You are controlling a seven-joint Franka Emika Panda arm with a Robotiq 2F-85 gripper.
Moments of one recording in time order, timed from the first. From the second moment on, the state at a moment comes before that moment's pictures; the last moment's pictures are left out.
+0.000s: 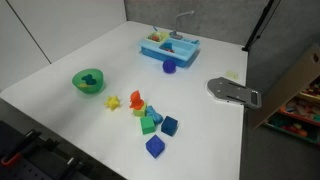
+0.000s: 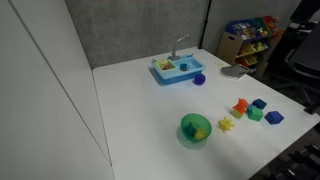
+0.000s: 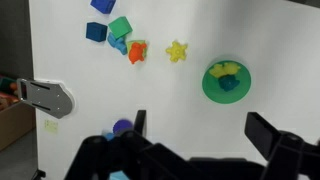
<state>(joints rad) 0.04 -0.45 0.17 -2.23 -0.12 1.85 0.04</state>
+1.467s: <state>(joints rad) 0.04 -0.23 0.13 -2.22 -0.10 1.95 0.04</state>
